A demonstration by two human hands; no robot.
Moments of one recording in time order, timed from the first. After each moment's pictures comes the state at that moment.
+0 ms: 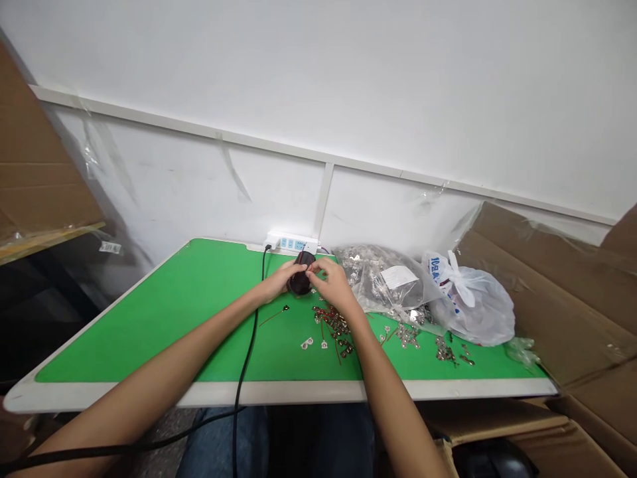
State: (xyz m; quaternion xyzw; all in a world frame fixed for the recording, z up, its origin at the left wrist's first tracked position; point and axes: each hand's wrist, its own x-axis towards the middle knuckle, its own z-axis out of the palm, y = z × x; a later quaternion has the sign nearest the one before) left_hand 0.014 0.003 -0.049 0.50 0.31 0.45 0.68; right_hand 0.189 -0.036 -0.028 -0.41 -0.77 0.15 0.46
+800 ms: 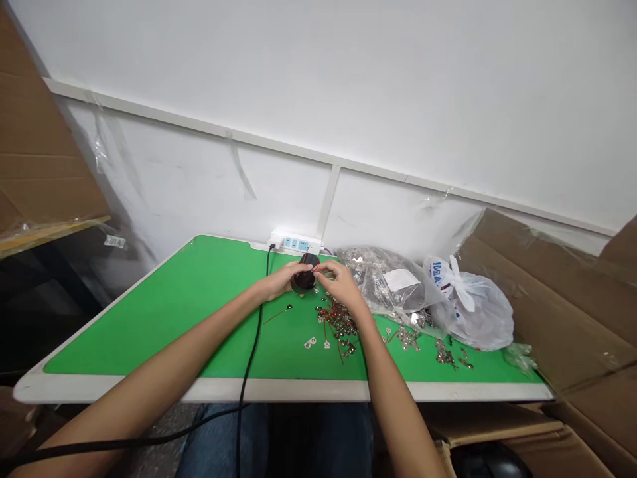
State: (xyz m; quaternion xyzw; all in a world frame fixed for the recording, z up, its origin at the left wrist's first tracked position) left_hand 0.007 -0.004 -0.038 0.51 0.31 0.37 0.71; right_hand 0.200 -0.031 -0.032 -0.41 -0.75 0.24 0.46
